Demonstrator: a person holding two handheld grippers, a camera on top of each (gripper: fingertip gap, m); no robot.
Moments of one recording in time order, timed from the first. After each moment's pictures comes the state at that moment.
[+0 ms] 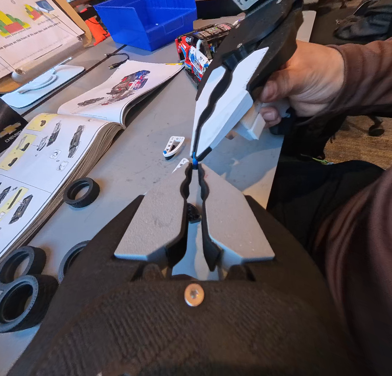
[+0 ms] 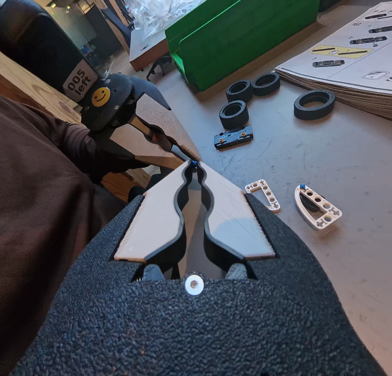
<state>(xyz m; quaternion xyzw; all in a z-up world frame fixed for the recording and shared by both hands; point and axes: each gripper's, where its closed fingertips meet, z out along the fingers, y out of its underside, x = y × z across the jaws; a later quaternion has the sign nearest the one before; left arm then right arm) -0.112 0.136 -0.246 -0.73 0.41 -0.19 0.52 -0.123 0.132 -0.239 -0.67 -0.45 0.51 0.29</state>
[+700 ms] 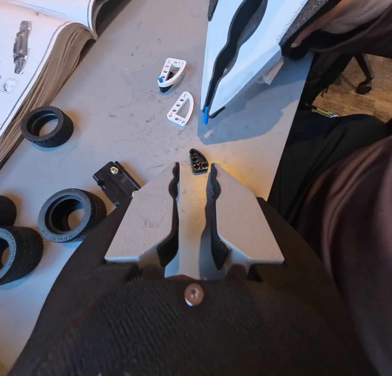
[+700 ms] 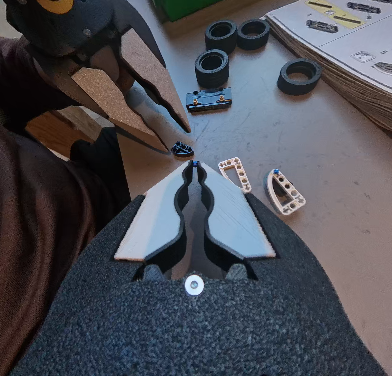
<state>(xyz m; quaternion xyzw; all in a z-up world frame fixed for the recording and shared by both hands) -0.146 0.130 -0.297 -0.81 0.41 -0.18 0.38 -0.118 0.144 -0.280 -0.70 -0.55 0.36 0.28</state>
